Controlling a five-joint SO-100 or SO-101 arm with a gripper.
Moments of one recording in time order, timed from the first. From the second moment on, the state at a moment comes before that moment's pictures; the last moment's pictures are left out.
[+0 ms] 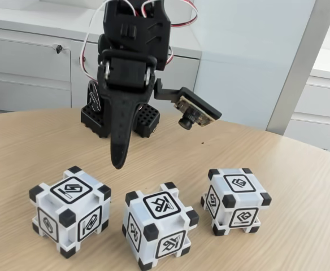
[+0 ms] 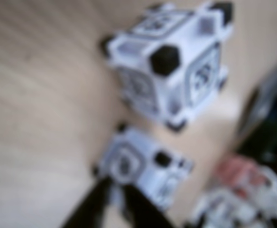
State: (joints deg) arm 27.9 184.5 161.8 68.3 0.2
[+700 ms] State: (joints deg) arm 27.9 184.5 161.8 68.3 0.4
